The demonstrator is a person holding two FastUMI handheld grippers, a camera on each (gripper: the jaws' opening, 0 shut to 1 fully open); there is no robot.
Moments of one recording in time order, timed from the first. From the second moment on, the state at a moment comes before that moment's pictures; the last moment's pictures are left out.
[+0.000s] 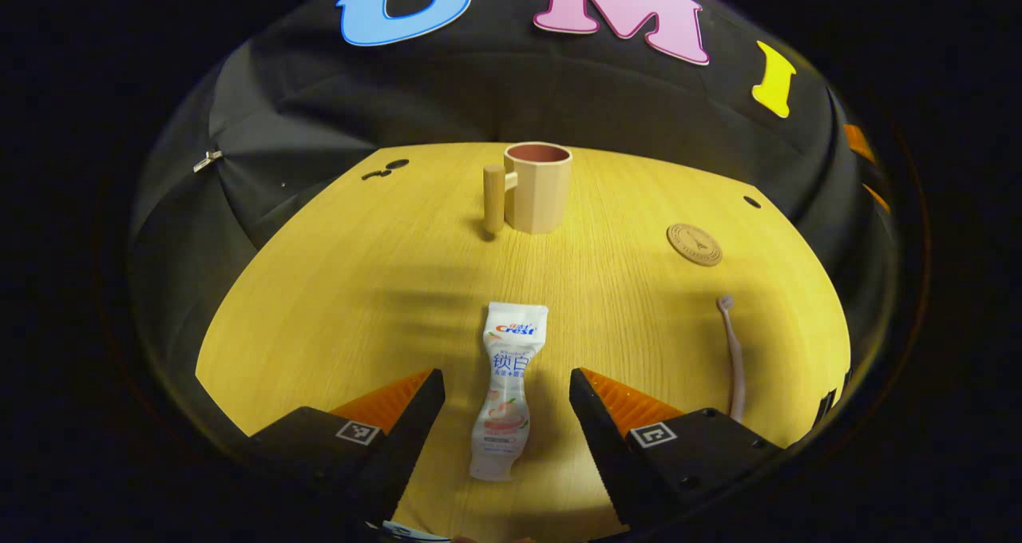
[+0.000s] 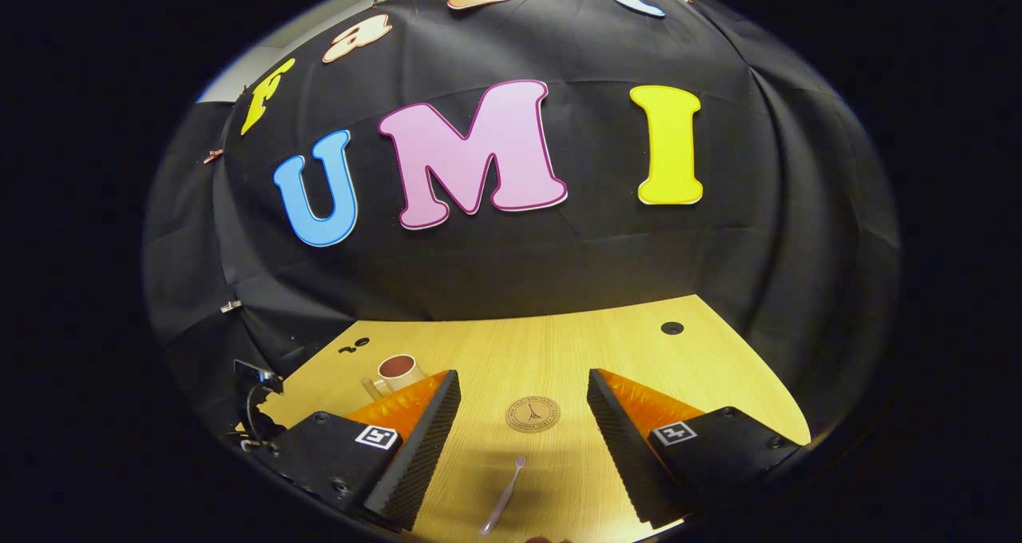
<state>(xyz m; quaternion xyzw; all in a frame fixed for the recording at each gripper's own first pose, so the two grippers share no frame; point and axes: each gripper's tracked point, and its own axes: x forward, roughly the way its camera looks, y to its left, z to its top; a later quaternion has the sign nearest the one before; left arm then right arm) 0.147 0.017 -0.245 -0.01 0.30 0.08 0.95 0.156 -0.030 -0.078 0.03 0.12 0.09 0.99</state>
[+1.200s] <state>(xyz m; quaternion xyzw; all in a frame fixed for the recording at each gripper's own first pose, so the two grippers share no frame) 0.152 0.010 -0.269 -0.01 0.35 0.06 0.94 0.127 -0.025 -0.172 0.00 0.24 0.08 0.97</state>
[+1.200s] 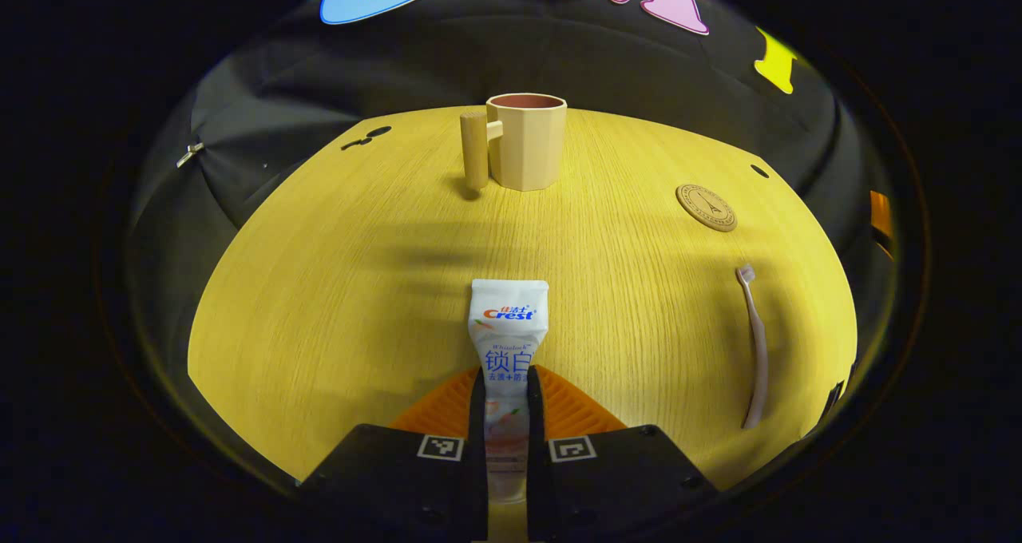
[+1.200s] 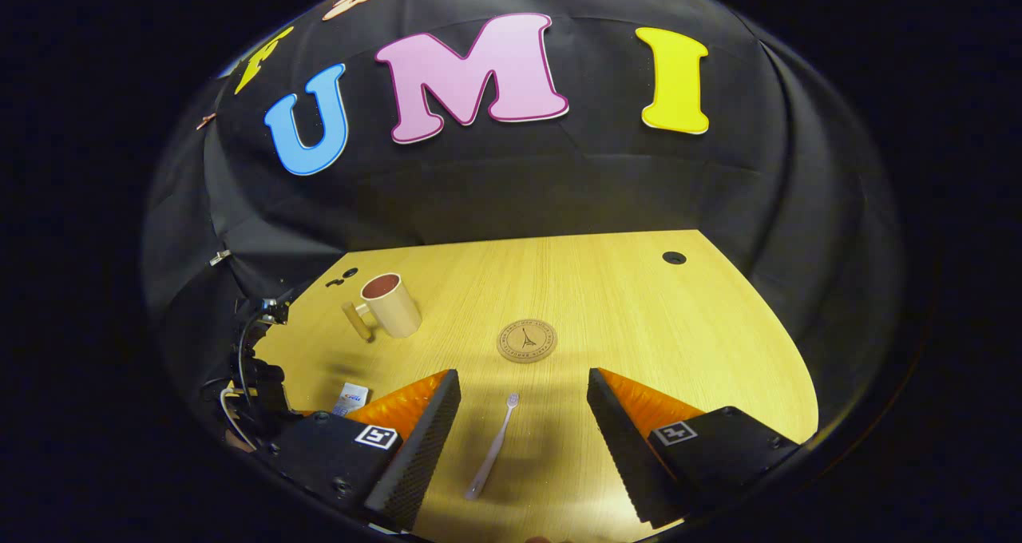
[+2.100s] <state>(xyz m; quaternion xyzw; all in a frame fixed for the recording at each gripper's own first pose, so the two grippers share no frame) 0.033 0.050 -0.236 -0.01 0.32 0.02 0.95 0.112 0.008 -0.303 -0.04 0.40 -0.01 0.92</state>
